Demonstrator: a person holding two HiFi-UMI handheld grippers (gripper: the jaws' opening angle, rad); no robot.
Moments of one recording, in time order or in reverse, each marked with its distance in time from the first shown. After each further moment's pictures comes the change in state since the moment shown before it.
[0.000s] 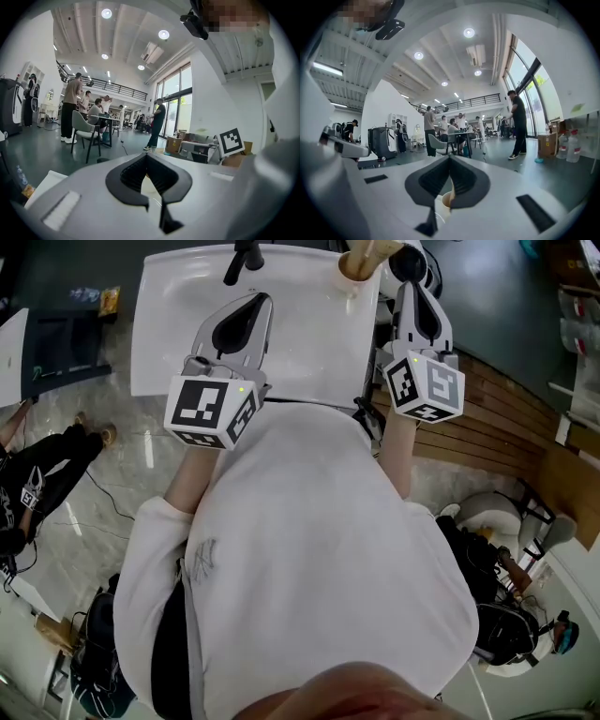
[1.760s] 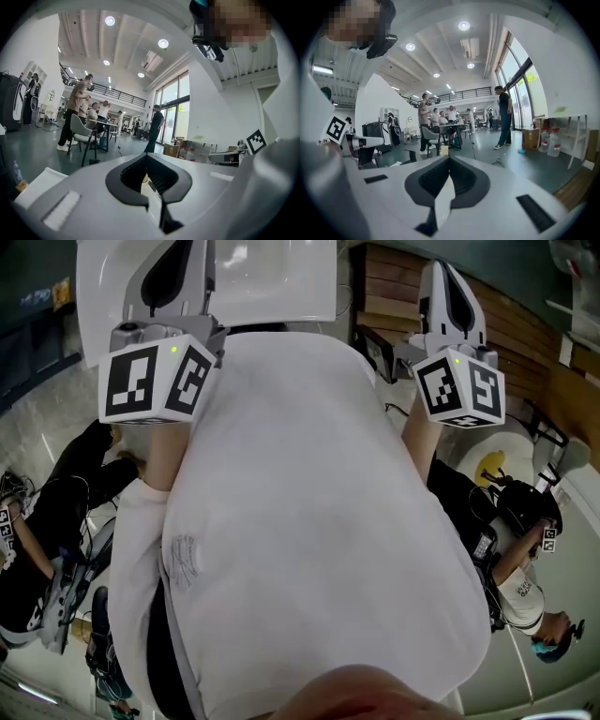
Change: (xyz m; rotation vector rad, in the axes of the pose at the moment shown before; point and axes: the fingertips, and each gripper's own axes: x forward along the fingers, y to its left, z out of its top) left arm -0.038 -0.008 -0.003 -0.044 -0.082 -0.003; right arm -0.135 -0.003 -0.016 0.025 0.126 -0.103
